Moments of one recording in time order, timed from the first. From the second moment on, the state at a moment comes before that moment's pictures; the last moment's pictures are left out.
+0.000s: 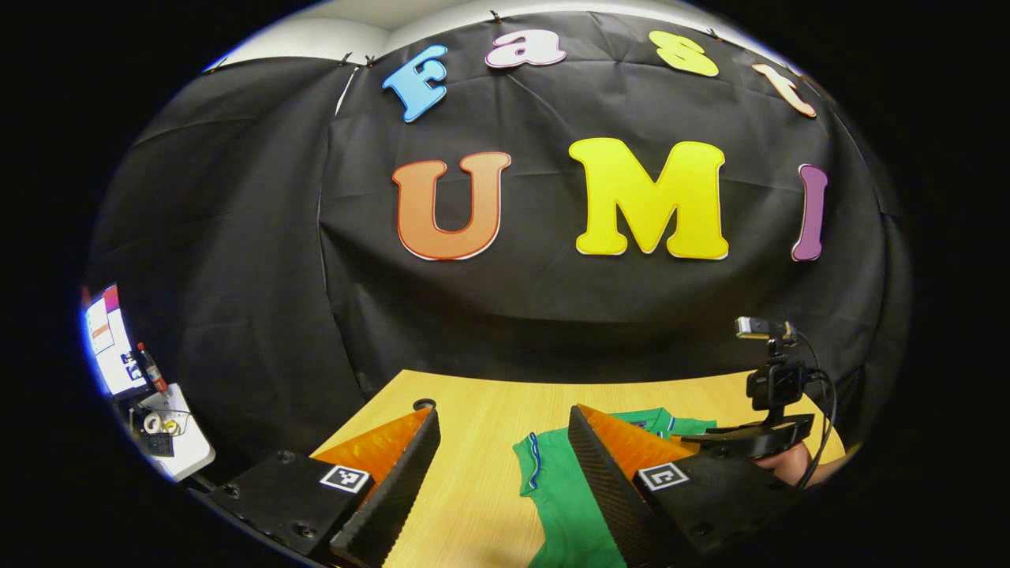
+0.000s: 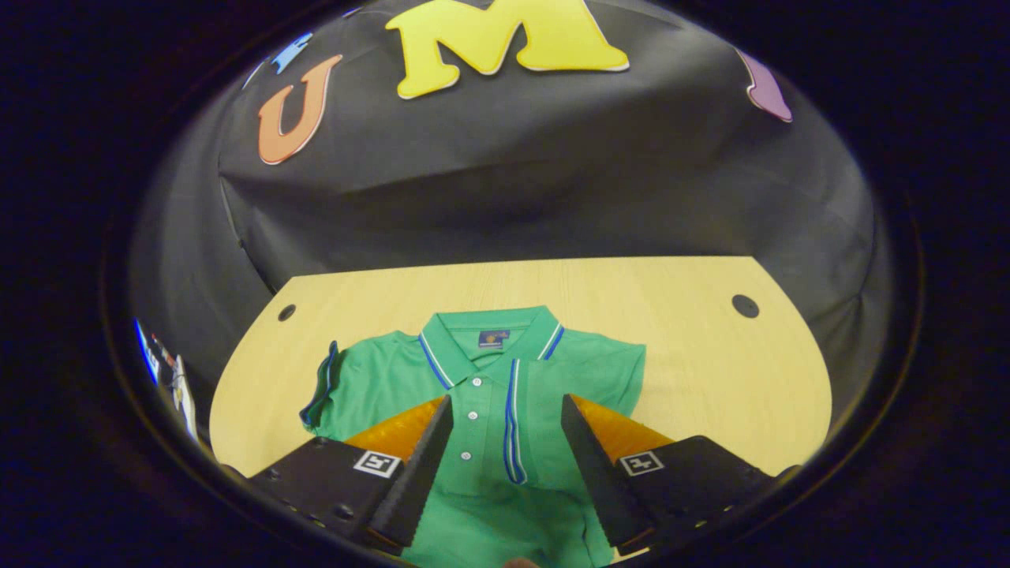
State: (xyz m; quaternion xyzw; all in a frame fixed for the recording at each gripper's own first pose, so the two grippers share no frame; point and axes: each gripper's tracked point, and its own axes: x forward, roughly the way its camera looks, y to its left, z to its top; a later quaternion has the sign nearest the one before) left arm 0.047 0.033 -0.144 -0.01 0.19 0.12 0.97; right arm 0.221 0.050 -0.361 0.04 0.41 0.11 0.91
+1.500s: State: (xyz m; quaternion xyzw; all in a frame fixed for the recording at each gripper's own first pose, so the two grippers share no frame) left arm 0.154 0.046 -0.442 -0.01 0.41 0.00 0.91; right arm 0.085 -0.036 -0.276 0.02 0.39 0.07 0.92
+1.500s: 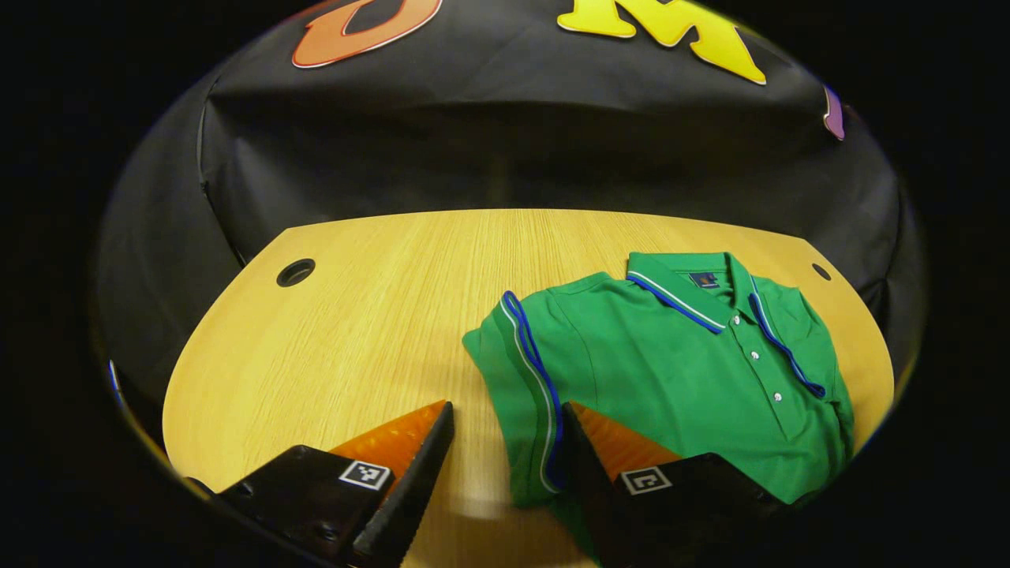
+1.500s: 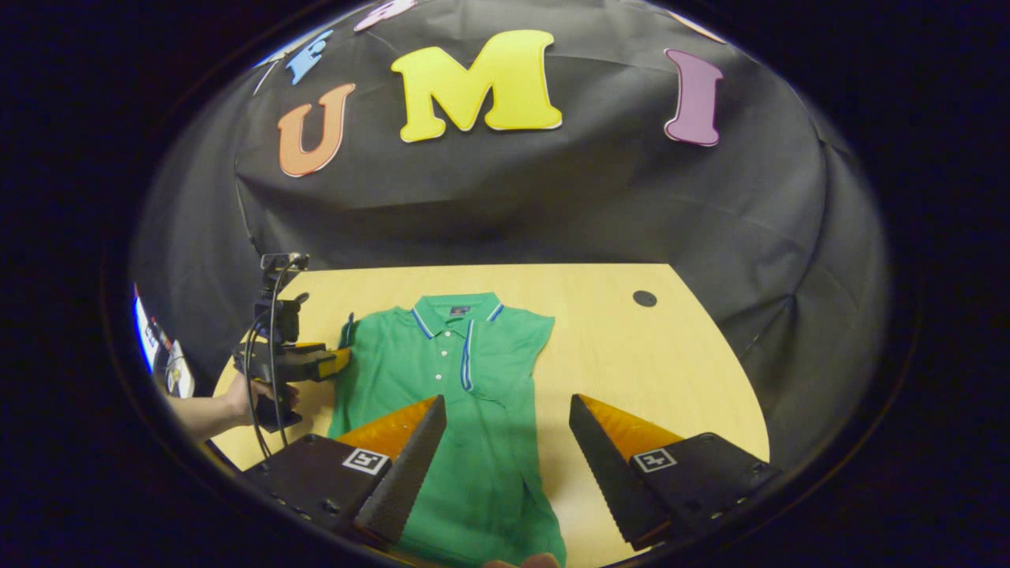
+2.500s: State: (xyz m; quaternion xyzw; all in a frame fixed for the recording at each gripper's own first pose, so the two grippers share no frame) left arm 0.170 0.027 -0.356 0.02 0.36 -0.01 0.93; right arm 0.085 -0.022 -0.267 0.05 0.38 0.07 0.92
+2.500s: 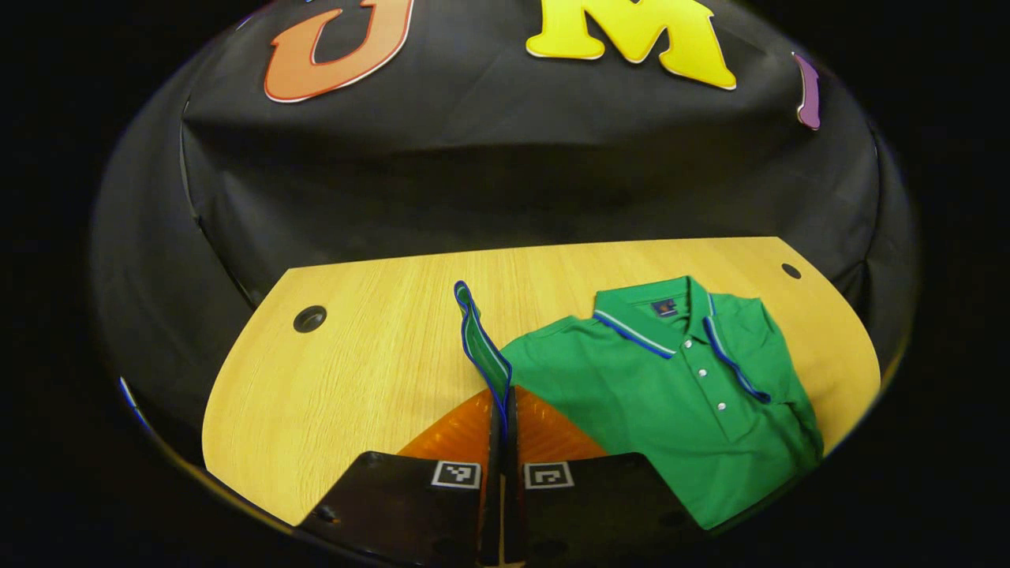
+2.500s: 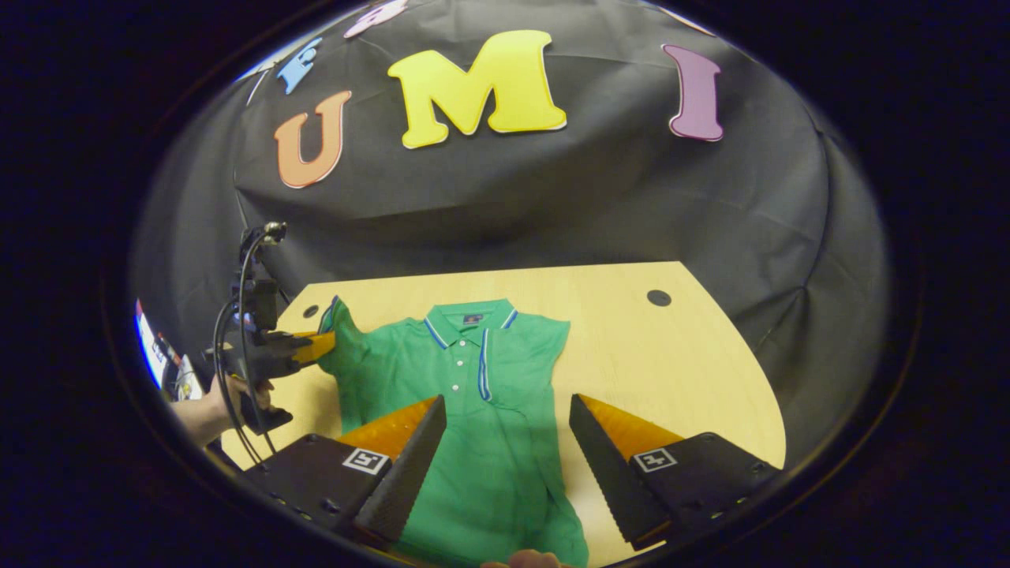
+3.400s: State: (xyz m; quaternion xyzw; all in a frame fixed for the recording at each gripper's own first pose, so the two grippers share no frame) left arm 0.173 -0.109 -0.342 -0.01 0.35 -0.04 0.93; right arm 0.056 -0.071 -0.241 0.05 0.35 0.04 0.93
